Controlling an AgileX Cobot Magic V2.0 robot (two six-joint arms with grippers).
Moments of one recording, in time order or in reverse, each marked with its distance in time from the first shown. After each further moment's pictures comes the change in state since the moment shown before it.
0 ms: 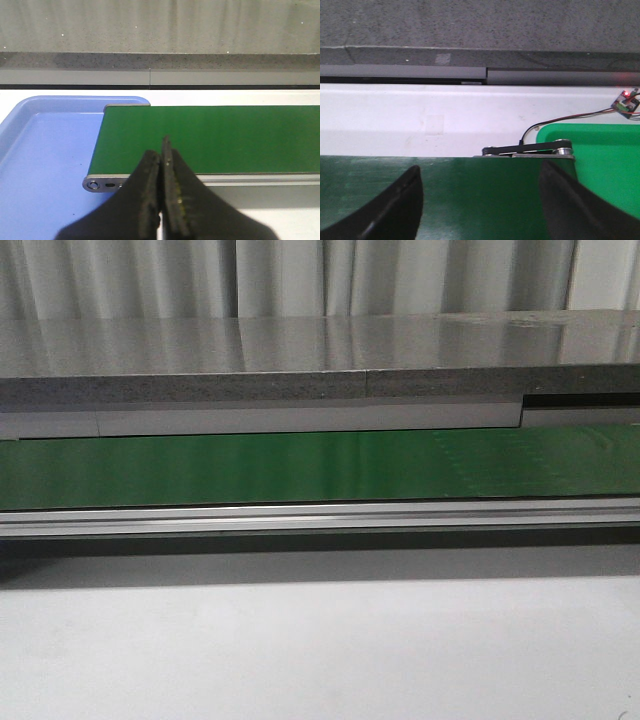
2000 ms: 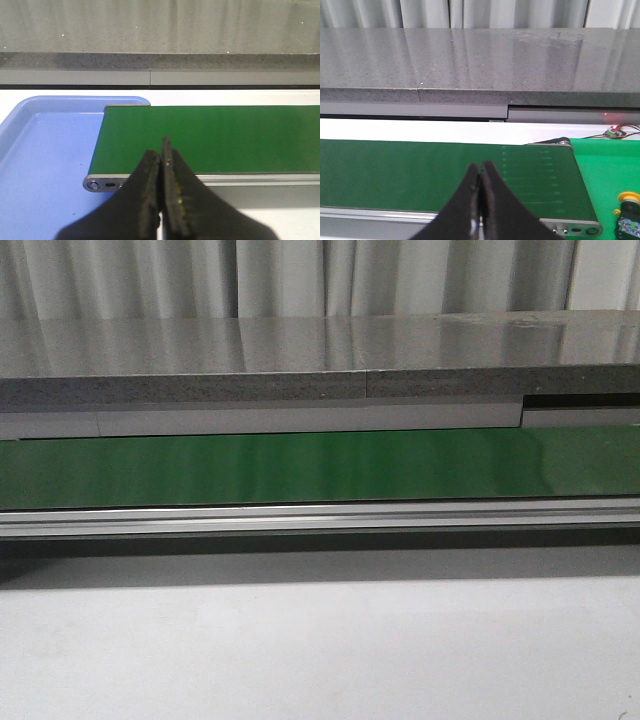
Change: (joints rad) left arm 0.000 0.000 0.000 0.000 0.000 0.000; right arm 0.067 -0.911 0.614 0.041 -0.098 0.003
